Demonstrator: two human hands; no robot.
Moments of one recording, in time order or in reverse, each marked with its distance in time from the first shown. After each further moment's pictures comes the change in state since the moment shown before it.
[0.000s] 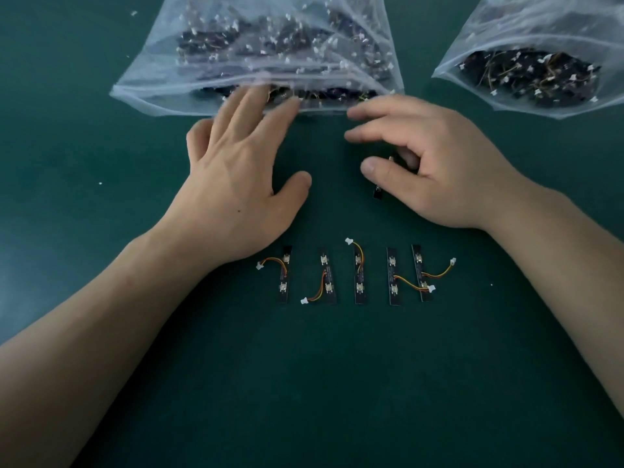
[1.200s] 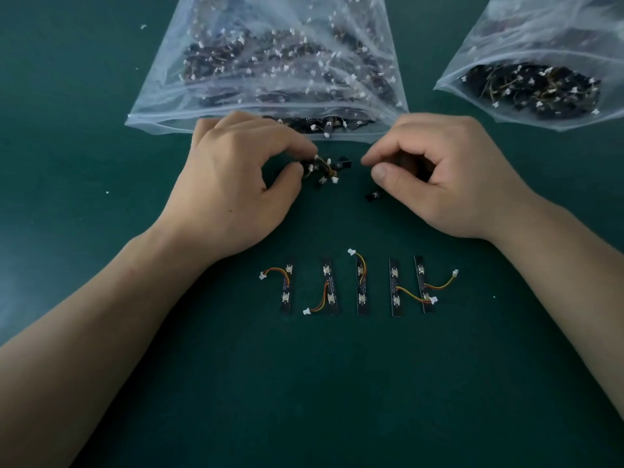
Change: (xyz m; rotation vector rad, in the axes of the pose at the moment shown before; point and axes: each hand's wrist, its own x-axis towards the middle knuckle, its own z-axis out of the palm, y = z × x) left_hand 0.008 -0.012 -0.005 -0.157 0.122 0.161; right_hand -0.002 -0.002 -0.003 0.078 0.072 0.001
